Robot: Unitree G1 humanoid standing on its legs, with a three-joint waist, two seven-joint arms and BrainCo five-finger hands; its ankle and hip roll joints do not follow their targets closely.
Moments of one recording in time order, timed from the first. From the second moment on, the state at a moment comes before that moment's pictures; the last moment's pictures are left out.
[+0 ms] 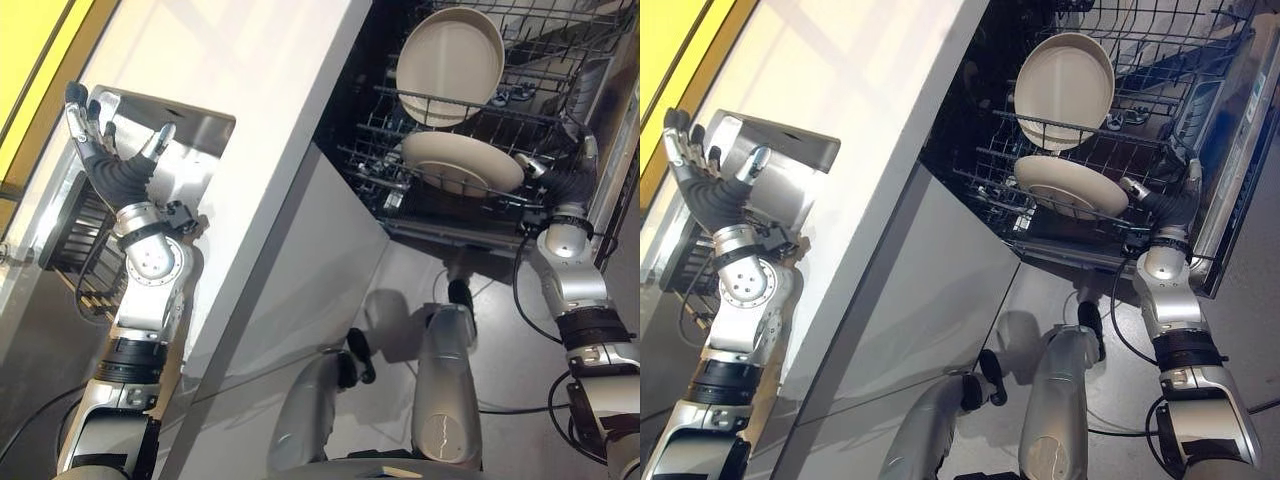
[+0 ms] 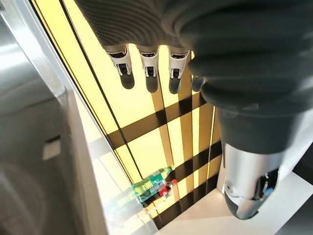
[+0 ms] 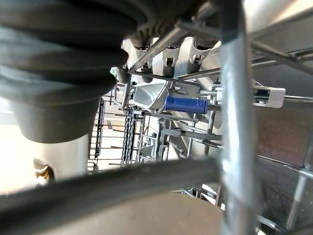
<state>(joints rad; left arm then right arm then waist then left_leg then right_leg) -0.36 0.52 -0.02 0.04 -0.30 -0.29 0.67 -0.55 -0.63 0.03 0.49 0.31 -0.10 -0.45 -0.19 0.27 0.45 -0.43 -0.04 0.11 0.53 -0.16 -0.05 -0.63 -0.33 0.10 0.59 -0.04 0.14</state>
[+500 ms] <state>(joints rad) -0.28 0.48 -0.06 0.07 -0.35 -0.32 0.63 -0.65 -0.61 0.10 0.57 0.35 -0.05 -0.36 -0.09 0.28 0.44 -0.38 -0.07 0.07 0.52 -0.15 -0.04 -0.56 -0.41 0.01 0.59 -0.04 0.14</state>
